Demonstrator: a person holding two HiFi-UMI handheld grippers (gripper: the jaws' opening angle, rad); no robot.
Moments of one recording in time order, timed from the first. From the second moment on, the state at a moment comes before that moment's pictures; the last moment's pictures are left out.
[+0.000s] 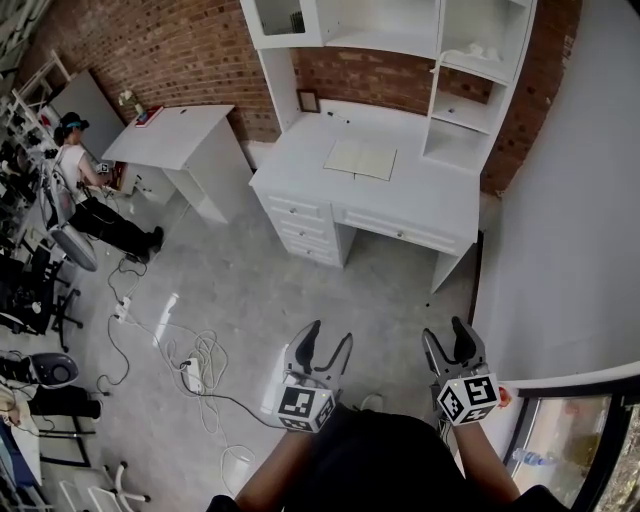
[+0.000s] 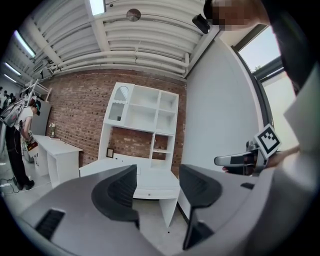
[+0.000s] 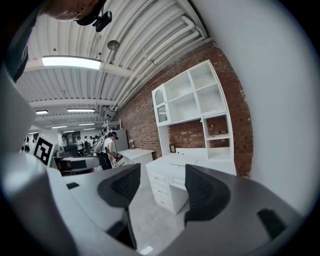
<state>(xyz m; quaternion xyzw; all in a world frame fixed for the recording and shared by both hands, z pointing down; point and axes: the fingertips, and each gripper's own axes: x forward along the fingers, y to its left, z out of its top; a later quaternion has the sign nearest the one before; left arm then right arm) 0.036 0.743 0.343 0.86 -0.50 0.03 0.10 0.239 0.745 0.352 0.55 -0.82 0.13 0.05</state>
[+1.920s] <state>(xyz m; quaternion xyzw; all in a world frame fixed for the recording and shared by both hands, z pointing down) -0.178 0.315 0.357 0.89 -0.44 0.01 0.15 -0.023 0.335 0.388 0.52 -0.82 0.19 0.16</state>
